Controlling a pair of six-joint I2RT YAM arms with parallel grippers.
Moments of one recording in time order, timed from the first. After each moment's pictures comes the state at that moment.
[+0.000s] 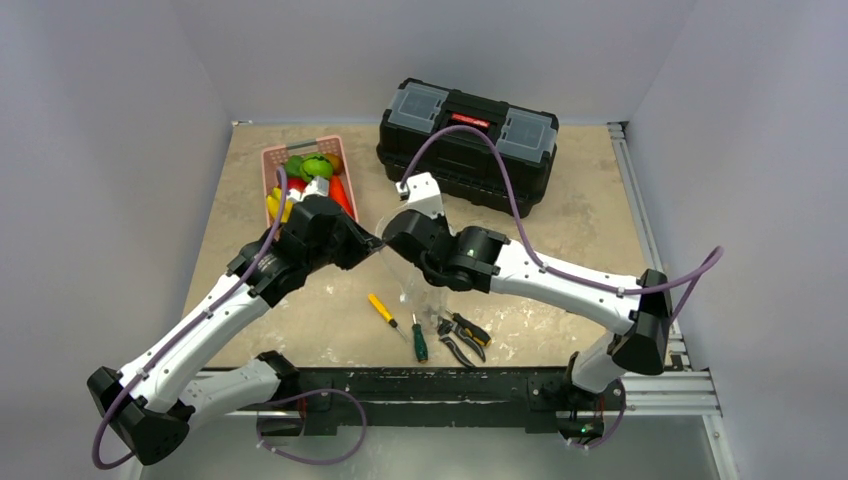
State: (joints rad) left arm -0.66 1.00 1.04 -0.68 -0.11 -1.17; right arm 1.16 1.59 1.55 -0.81 0.78 0.56
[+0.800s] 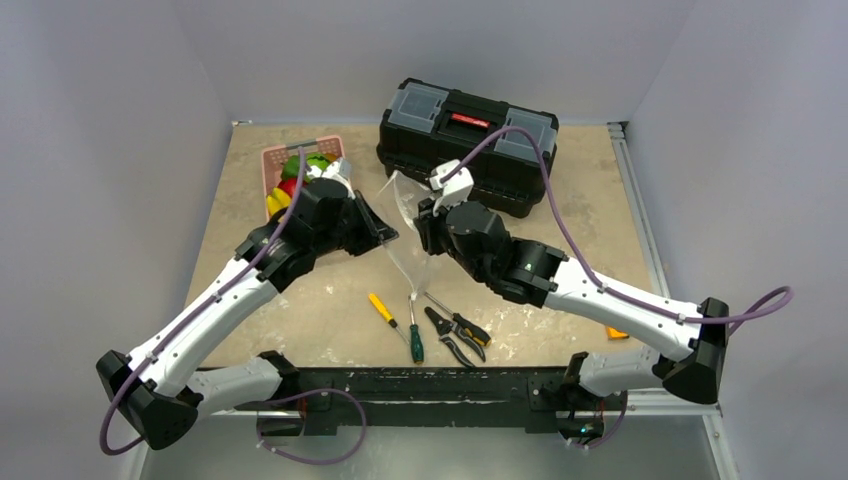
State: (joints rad) left arm -0.66 1.09 1.12 -0.63 0.01 -0.98; right arm 1.08 1.27 1.22 -0.25 0.50 0.27
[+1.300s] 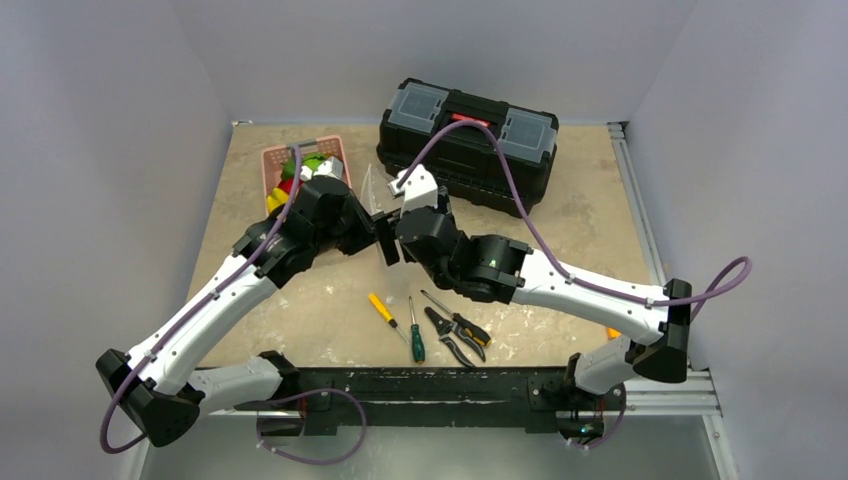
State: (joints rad) left arm -0.66 1.11 1.19 -0.73 -0.09 -1.02; right arm 1.19 1.46 1.48 -0.51 0.70 0.33
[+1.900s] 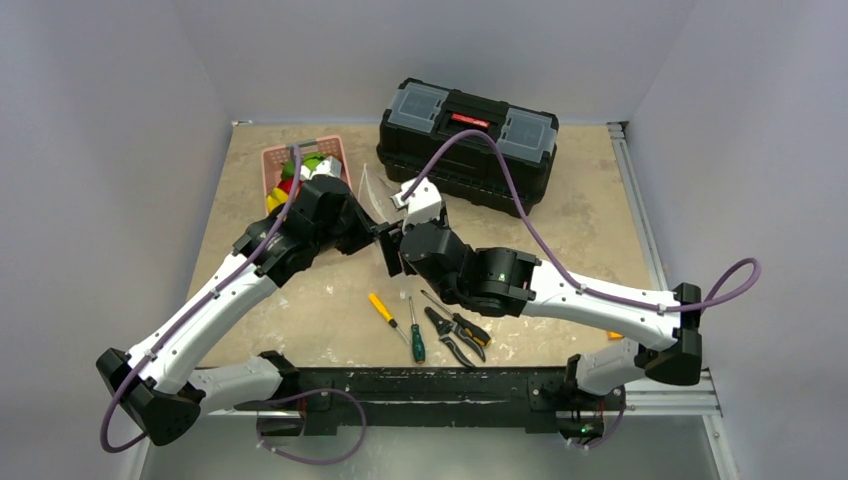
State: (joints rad) left arm -0.66 1.11 1.20 -0.75 -0.12 -1.02; right arm 1.27 1.41 1.44 -0.50 0.72 0.37
